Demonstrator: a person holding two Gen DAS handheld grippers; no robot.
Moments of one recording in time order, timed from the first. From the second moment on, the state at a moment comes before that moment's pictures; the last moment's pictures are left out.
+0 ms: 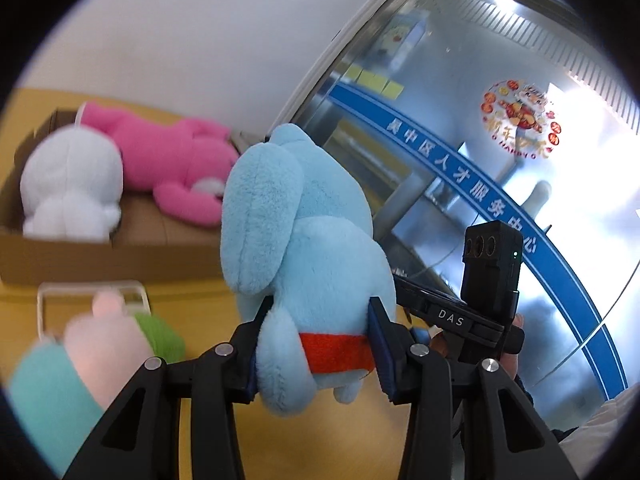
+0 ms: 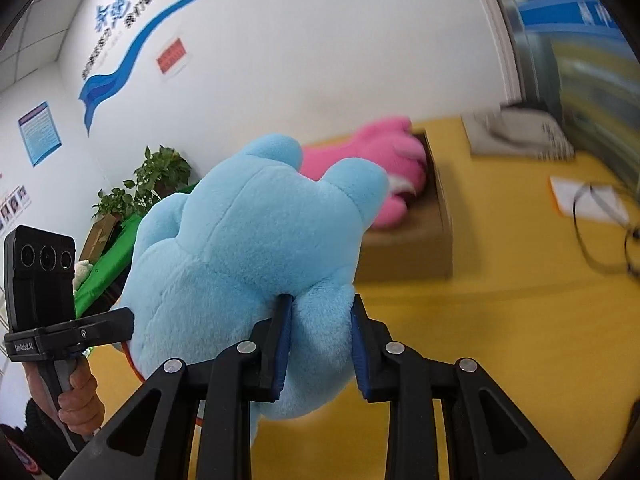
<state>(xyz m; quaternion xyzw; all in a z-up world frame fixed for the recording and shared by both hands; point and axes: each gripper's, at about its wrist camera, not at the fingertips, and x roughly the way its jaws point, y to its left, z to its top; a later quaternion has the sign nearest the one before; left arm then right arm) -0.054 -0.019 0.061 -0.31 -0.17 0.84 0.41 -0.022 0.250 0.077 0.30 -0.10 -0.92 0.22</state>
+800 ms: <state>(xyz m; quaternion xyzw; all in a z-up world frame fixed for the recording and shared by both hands) -0.241 -0.052 -0.007 -0.40 -0.25 0.84 0.27 -0.259 0.186 0.065 0.31 -0.04 -0.91 0.27</state>
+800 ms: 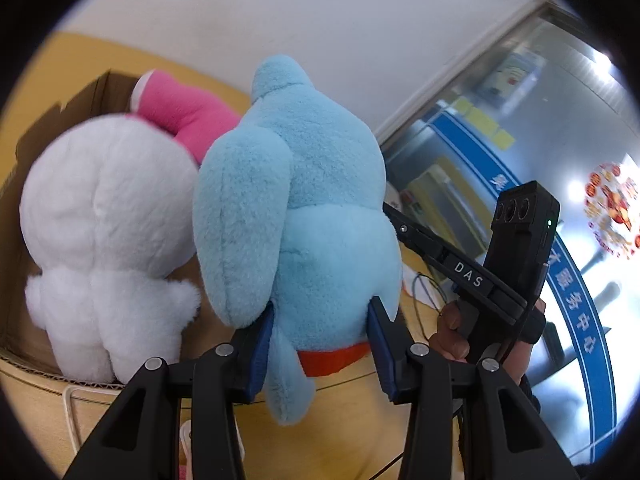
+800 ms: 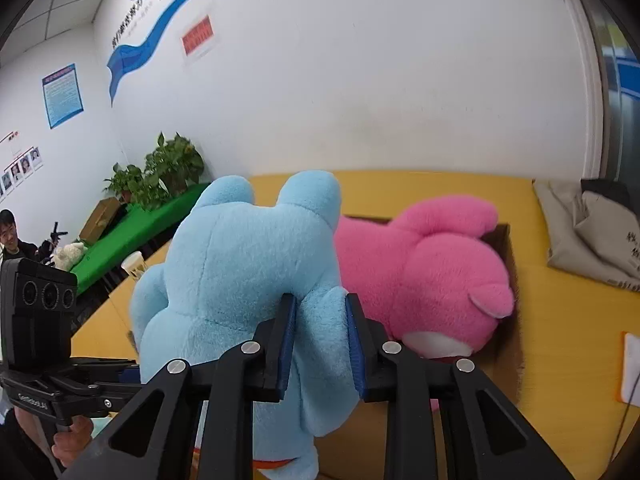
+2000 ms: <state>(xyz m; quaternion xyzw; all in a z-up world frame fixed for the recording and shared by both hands) -0.126 -0.140 0.030 -0.38 -0.20 0.89 0.12 -0.244 0.141 0.036 0.34 -0.09 -0.89 0.29</state>
